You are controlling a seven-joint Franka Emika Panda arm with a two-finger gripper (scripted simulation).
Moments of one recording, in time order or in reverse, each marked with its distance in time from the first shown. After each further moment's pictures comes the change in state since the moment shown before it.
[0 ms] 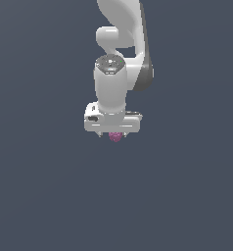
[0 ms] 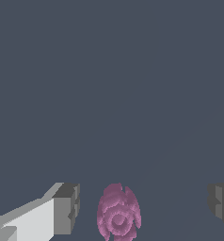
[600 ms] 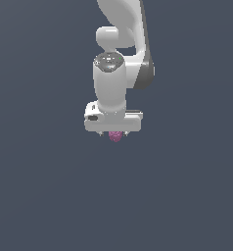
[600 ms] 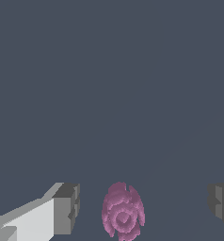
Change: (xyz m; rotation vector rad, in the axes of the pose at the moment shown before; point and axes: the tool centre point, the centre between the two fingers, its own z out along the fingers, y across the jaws) arm 0.001 -0.004 -0.006 0.027 0.001 -0.005
